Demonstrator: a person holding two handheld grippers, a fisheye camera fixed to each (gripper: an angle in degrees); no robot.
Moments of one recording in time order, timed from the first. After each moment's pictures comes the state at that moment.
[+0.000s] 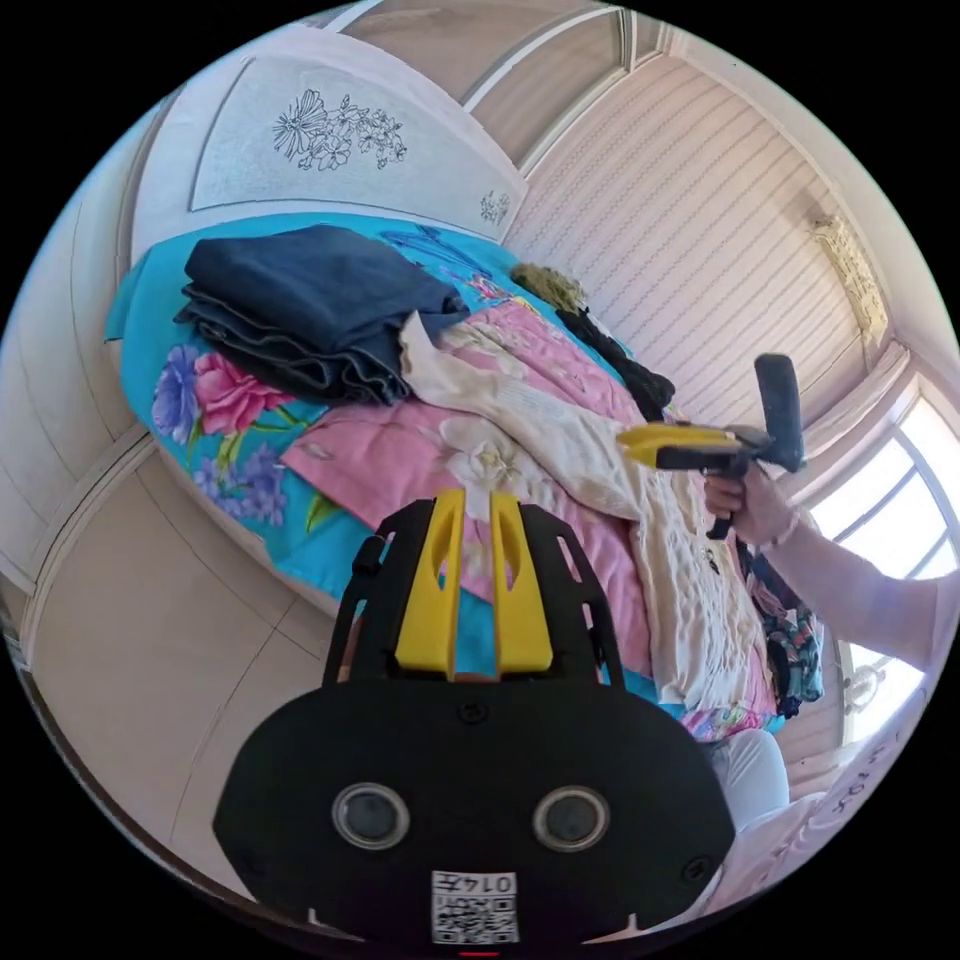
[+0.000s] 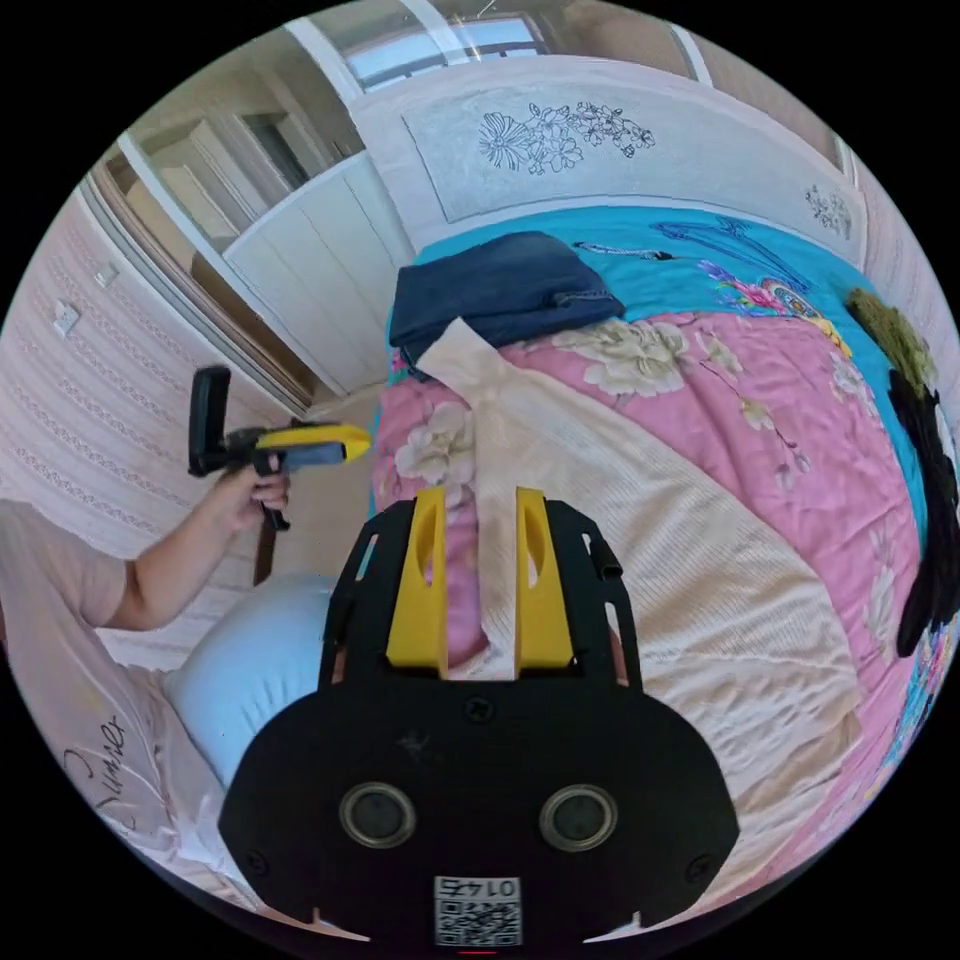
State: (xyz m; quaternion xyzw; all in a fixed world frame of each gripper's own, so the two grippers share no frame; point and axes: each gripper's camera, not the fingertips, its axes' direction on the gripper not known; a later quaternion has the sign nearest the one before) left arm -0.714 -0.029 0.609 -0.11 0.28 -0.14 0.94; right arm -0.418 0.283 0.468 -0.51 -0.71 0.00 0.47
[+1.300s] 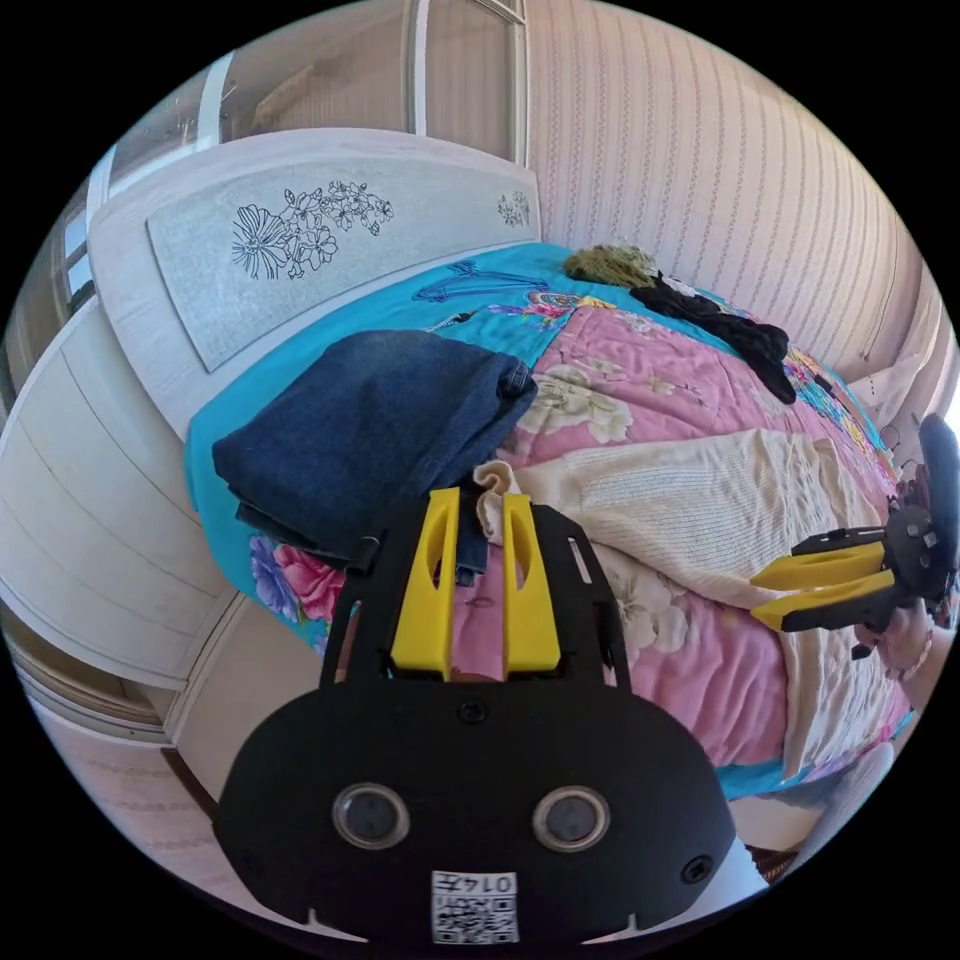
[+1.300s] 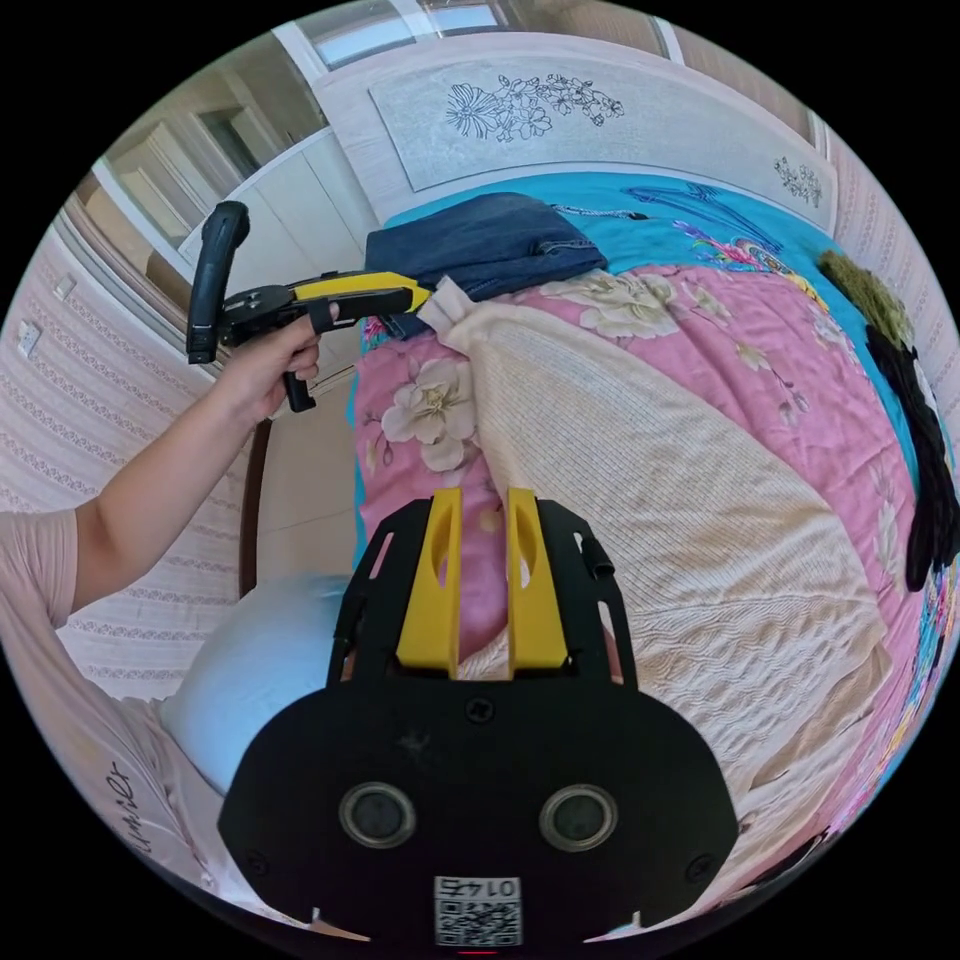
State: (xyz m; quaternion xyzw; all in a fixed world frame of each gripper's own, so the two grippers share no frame) left arm -0.643 -0.094 0.620 -0.12 0.08 -0.01 0.99; right arm -0.381 0.304 0.417 -0.56 -0.68 -0.01 0.48
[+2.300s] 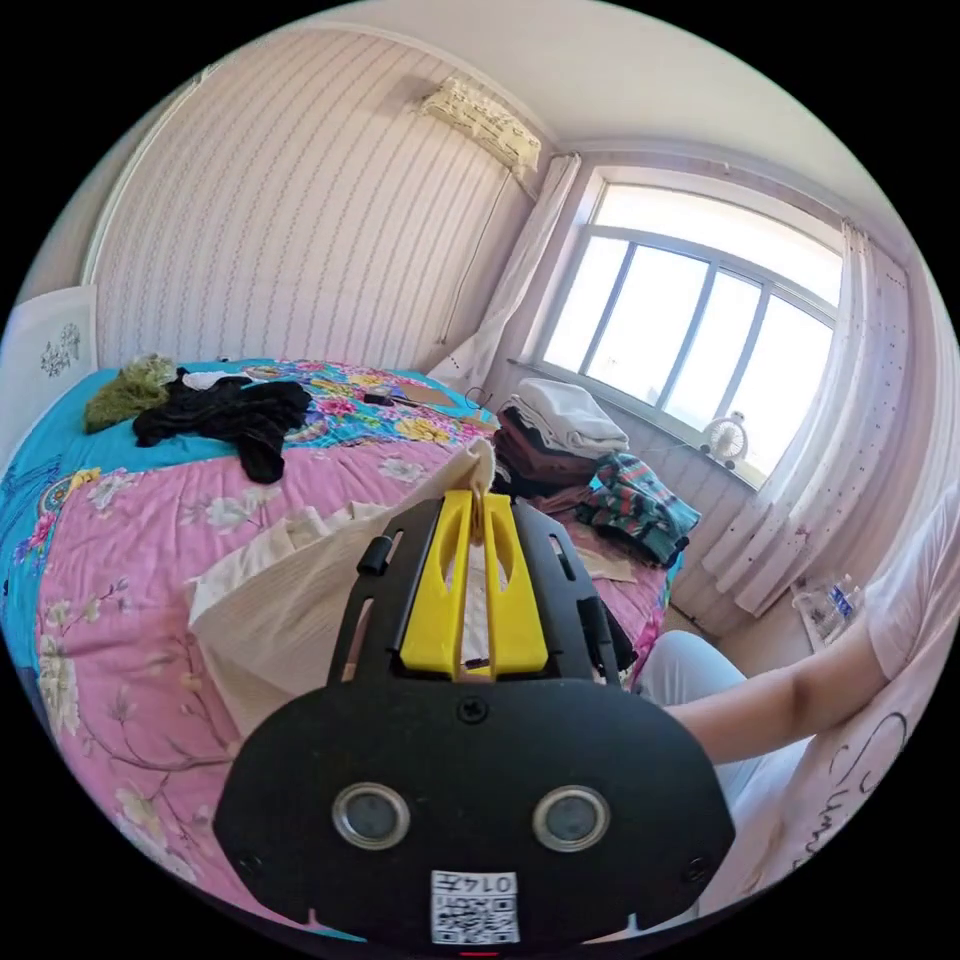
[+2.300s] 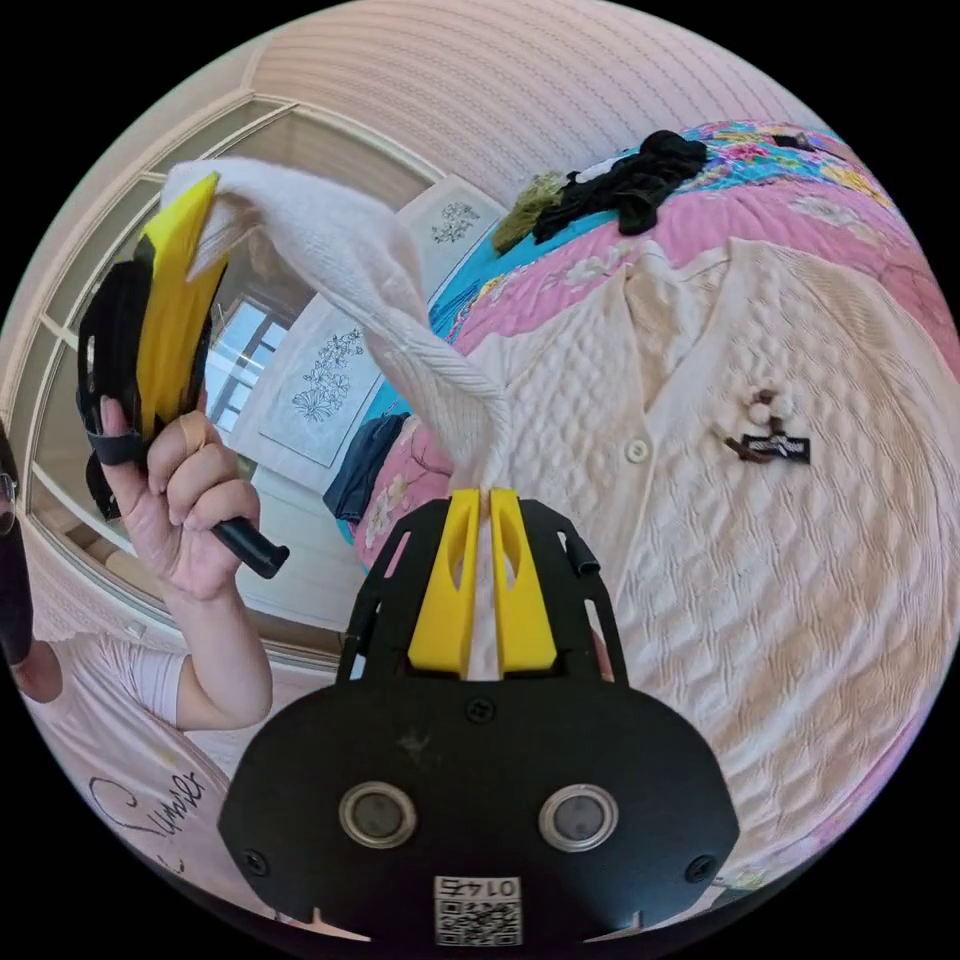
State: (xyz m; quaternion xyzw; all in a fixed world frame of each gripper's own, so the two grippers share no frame) left arm -0.216 -0.062 0.469 0.01 0.58 0.21 0.79; right arm 0.099 0.358 0.441 -0.61 -0.41 0.43 0.51
